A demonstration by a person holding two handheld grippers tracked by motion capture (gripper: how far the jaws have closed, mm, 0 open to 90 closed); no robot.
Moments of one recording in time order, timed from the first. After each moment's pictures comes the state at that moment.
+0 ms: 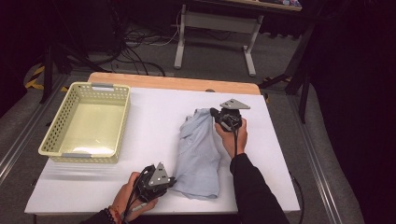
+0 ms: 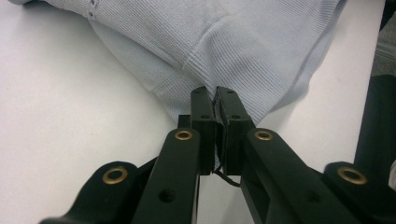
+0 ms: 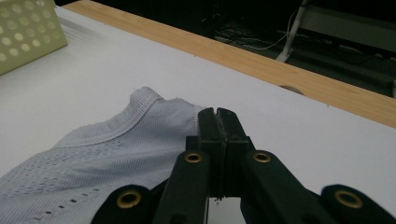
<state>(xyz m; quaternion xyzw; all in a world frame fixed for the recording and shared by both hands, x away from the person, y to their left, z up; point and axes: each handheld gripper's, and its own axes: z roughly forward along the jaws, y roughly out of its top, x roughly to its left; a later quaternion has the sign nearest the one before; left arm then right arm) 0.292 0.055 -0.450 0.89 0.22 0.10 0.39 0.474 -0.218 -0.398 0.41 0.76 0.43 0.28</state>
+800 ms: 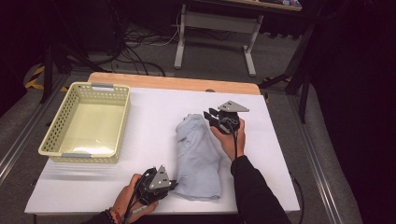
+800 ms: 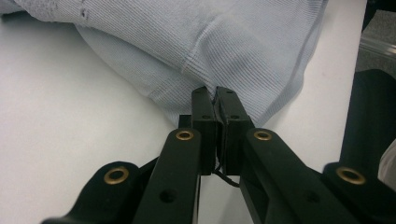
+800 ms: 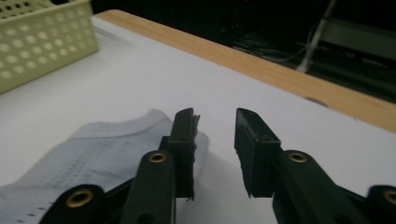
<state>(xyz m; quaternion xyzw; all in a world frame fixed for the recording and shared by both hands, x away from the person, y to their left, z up) 0.288 0.052 -0.453 0.89 0.20 0.10 0.39 0.465 -0.210 -0.397 0.36 0.77 0.46 0.26</state>
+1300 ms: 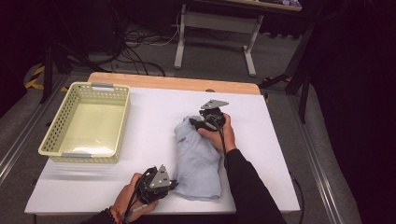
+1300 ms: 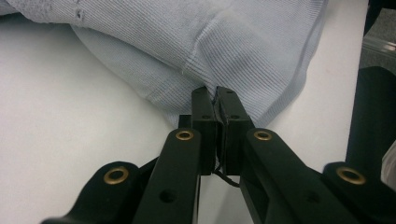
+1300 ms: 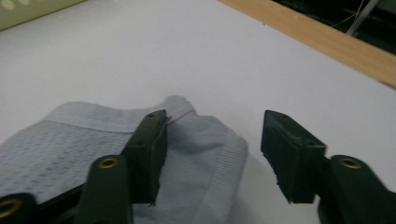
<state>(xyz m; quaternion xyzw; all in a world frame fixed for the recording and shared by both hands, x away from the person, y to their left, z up) 0.291 0.052 -0.456 0.89 0.20 0.09 0.39 0.504 -0.180 -0.429 0.34 0.83 0.39 0.20</state>
